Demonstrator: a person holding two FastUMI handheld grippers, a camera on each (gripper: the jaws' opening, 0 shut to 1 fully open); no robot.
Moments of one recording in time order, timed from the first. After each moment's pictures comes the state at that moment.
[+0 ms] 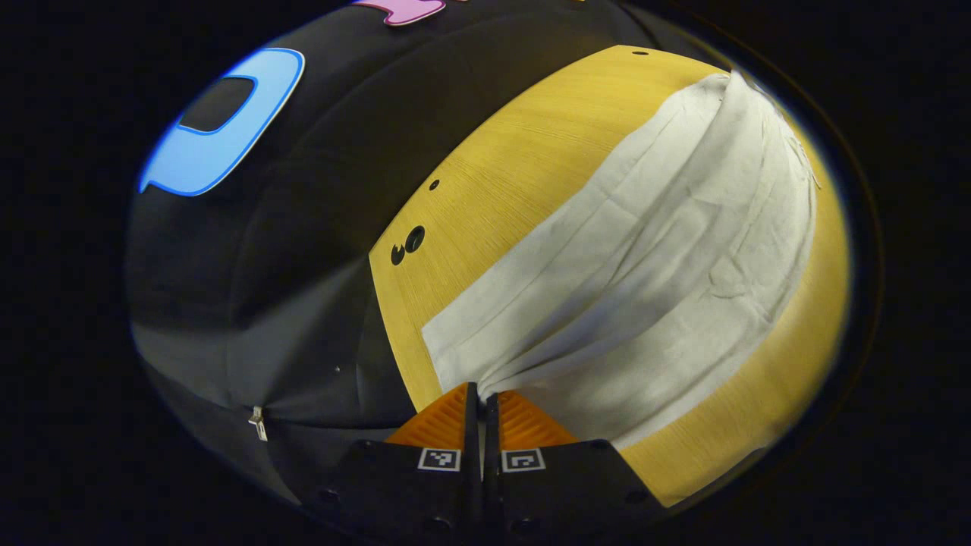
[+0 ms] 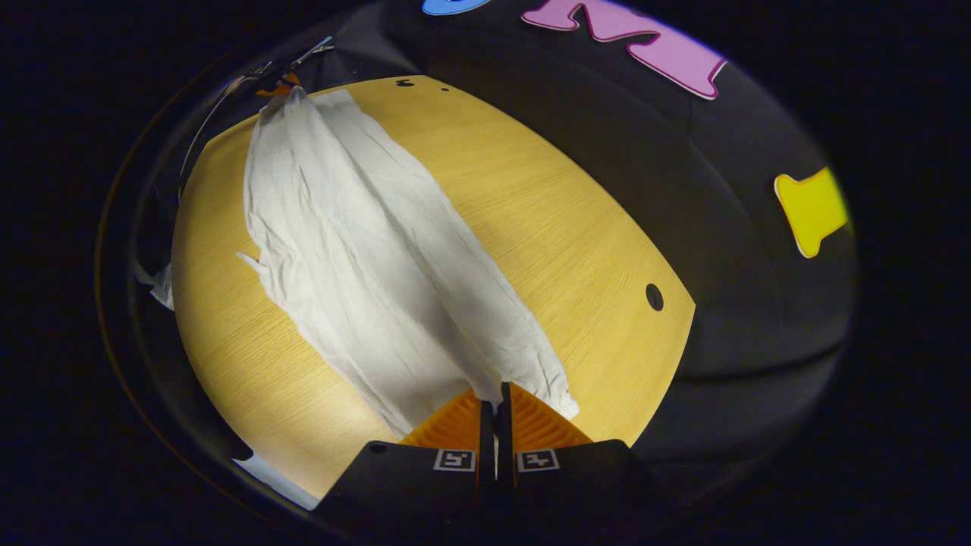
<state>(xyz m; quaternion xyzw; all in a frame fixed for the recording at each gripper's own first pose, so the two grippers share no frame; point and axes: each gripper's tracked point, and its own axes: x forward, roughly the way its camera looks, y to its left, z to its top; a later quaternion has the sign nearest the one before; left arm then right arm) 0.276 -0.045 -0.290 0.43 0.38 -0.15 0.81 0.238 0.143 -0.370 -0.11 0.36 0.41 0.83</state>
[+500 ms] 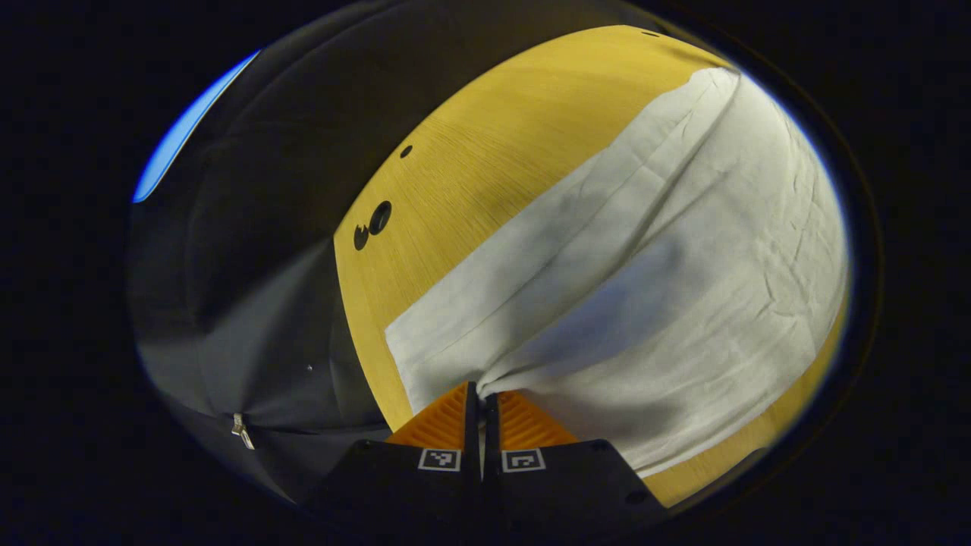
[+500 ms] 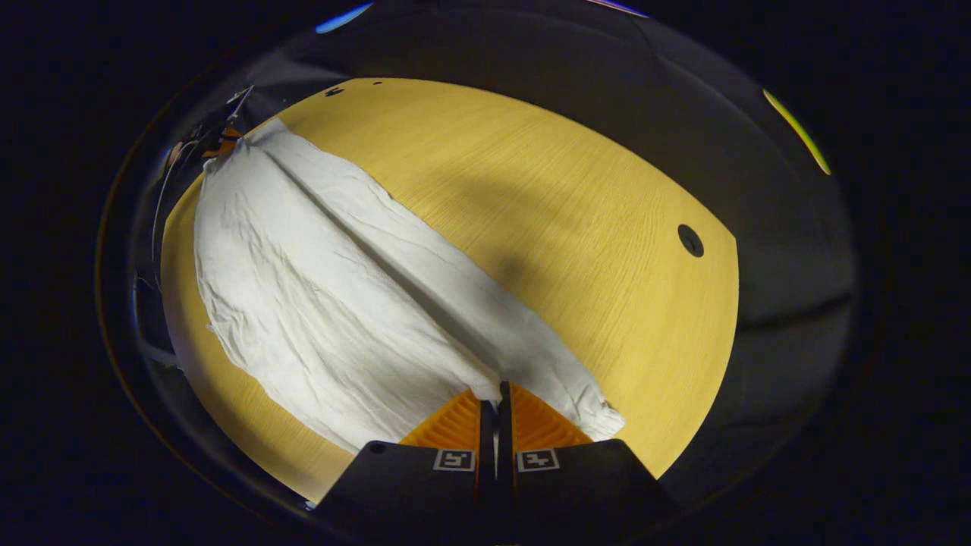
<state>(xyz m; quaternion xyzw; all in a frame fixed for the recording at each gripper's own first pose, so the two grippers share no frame) 0.312 -0.047 -0.356 0.43 0.45 -0.15 0.77 0.256 0.180 -0.423 0.01 0.48 0.40 0.78</state>
